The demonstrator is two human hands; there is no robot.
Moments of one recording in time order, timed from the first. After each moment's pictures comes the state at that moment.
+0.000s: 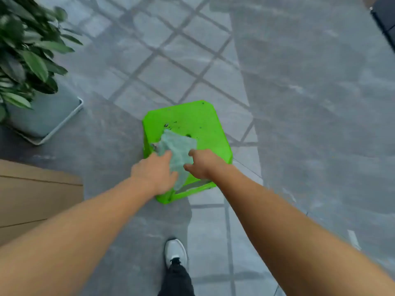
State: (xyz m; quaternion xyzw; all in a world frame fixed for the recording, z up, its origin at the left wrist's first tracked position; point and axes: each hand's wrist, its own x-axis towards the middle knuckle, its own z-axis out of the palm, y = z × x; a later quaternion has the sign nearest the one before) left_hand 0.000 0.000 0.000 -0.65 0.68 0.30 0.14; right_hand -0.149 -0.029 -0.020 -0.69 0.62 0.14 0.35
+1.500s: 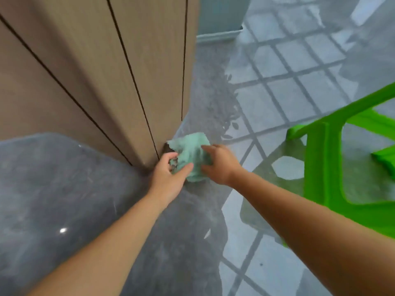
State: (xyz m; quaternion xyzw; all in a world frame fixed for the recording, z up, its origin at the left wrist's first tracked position) left_hand 0.311 0.173 -0.525 -0.76 0.11 0.42 -0.49; right_hand 0.223 0.043 -0.508 -0.87 0.38 0.10 0.30
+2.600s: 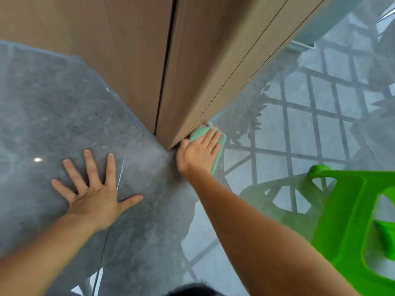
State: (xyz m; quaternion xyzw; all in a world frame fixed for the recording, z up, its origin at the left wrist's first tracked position) left_hand 0.343 0.335 -0.580 -0.90 0.13 0.42 0.01; right_hand 0.313 0.116 -0.610 -0.88 0.44 0.09 0.16
